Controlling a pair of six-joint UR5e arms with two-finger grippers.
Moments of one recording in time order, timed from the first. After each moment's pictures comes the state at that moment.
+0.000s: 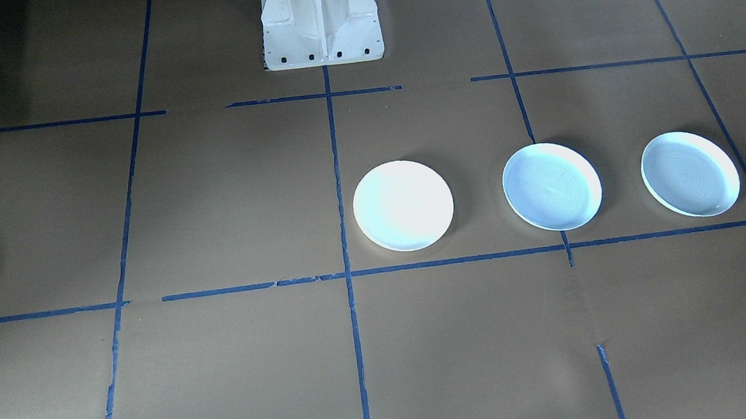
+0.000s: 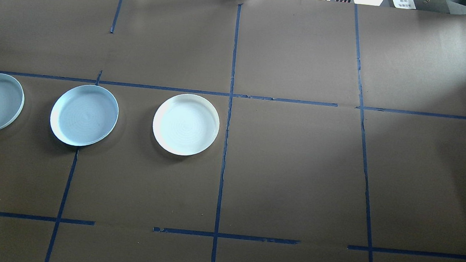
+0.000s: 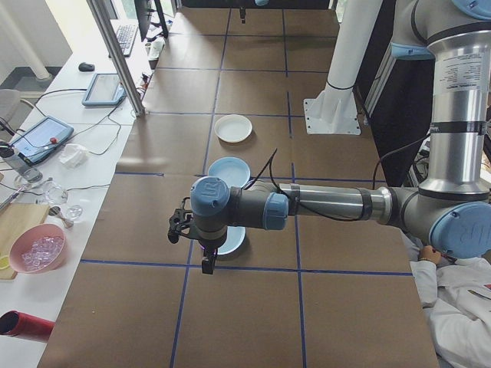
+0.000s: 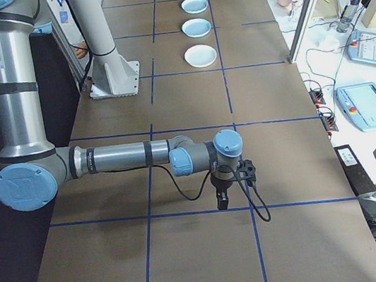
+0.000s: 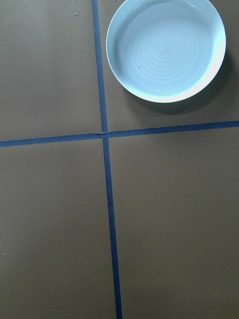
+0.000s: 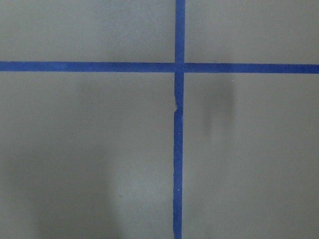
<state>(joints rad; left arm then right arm) -1.62 -1.52 -1.67 -1.61 -2.37 0.05 1.37 -1.61 1.57 -1.46 2.26 0.21</state>
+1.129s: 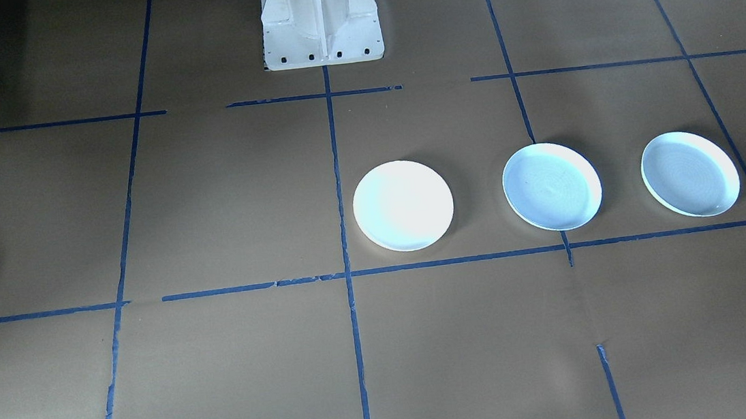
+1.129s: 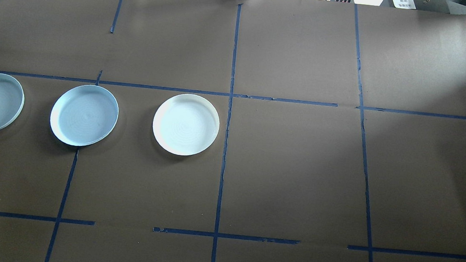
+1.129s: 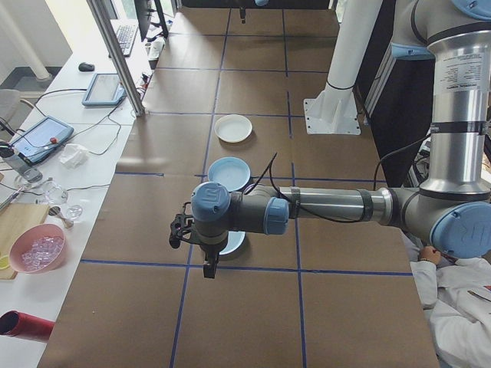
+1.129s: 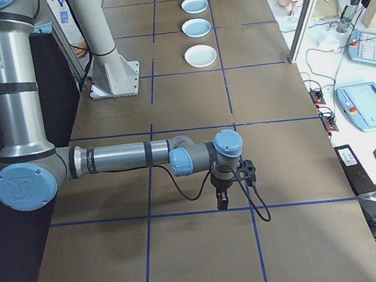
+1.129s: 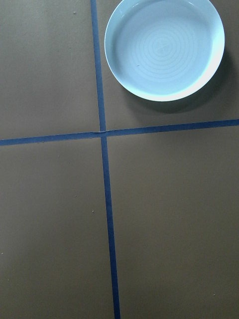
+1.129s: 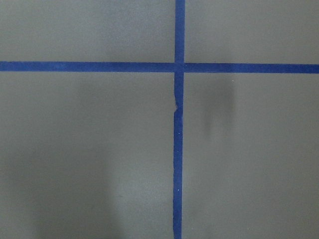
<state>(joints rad) -1.61 -1.51 -1.63 -1.67 -2.37 0.04 1.37 -1.61 1.57 -1.46 2.26 0.21</state>
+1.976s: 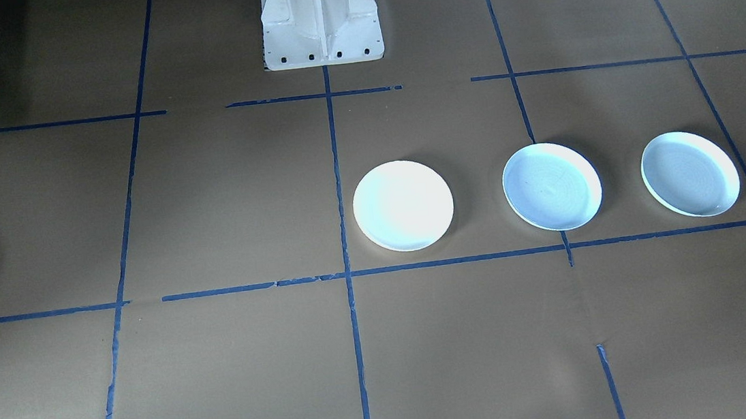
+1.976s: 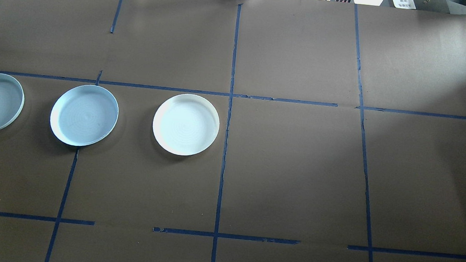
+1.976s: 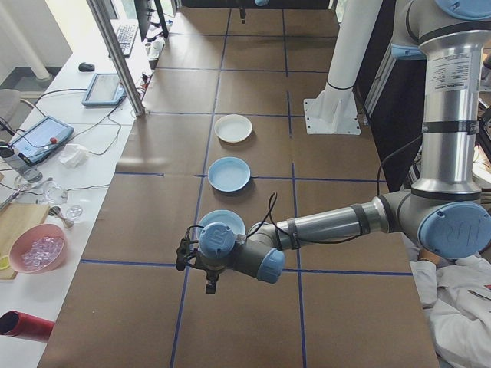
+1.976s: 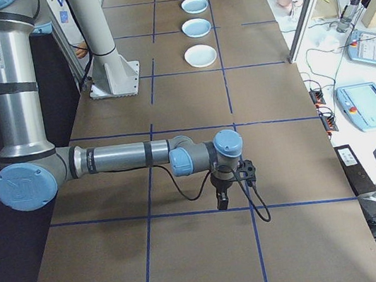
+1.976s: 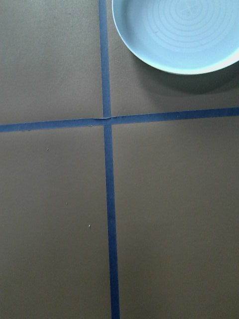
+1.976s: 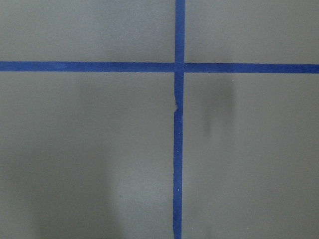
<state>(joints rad) -1.44 -1.53 -1.26 -2.33 -2.42 -0.35 1.37 -1.61 1.57 -1.46 2.26 0.21</state>
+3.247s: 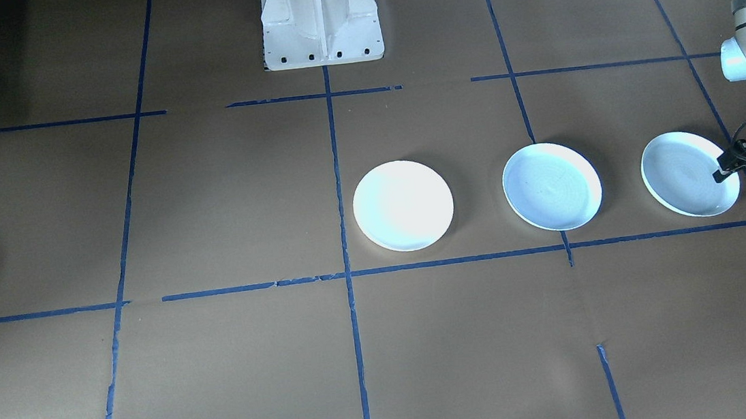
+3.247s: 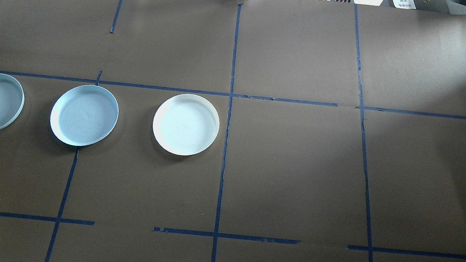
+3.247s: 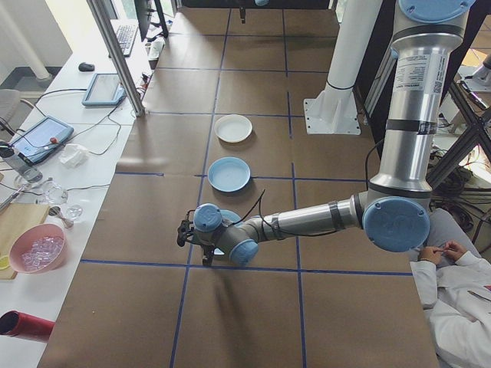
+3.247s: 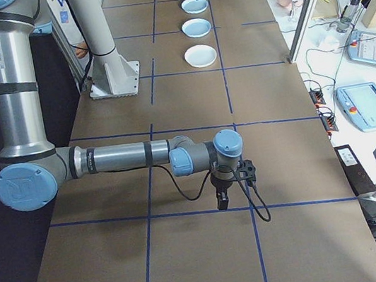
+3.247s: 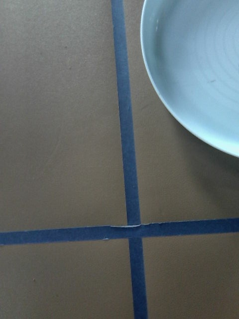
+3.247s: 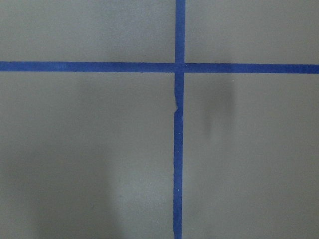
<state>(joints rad) -1.21 -1.64 -1.18 -2.42 -2.33 -0.54 1.37 -1.61 1.57 -1.46 2.26 0.21</state>
